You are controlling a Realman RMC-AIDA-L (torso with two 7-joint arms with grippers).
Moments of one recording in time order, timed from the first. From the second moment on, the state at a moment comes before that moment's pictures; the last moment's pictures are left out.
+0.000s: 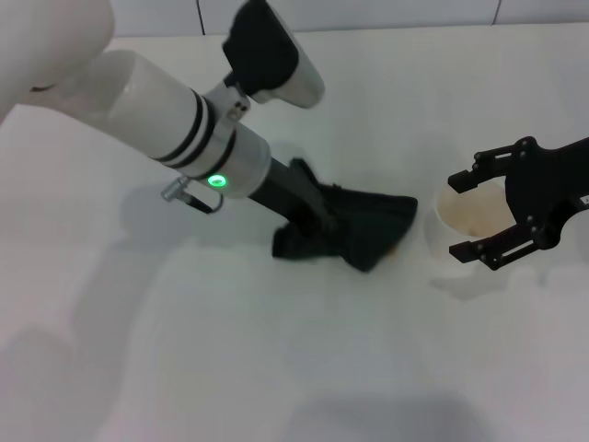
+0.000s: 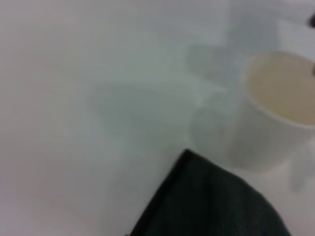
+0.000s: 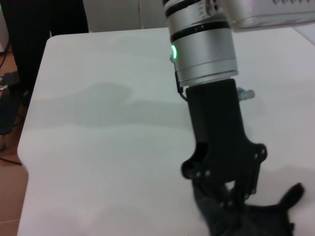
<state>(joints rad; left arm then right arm) -0.97 -2.08 1.57 0.56 2.06 1.06 -1.99 0.51 2.01 -1.05 -1.29 -2.13 -1.73 1.66</state>
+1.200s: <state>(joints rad) -0.97 -2.09 1.66 0.62 2.02 1.01 -2.05 0.51 2.01 -1.09 -1.29 -2.13 -1.73 1.67</state>
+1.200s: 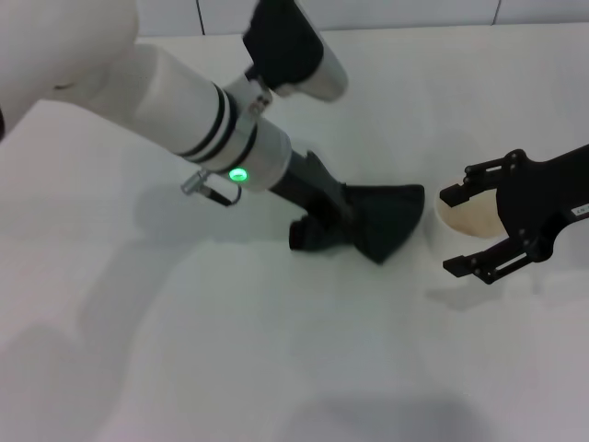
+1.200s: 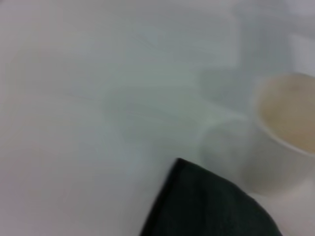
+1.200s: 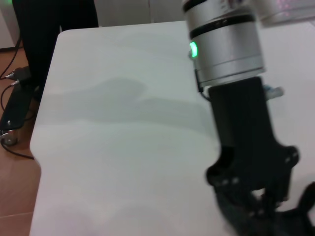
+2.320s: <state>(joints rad) -0.96 -2.09 1.82 0.74 1.99 1.08 -2.10 0.51 2.01 -1.12 -1.27 -2.13 -1.73 1.68</state>
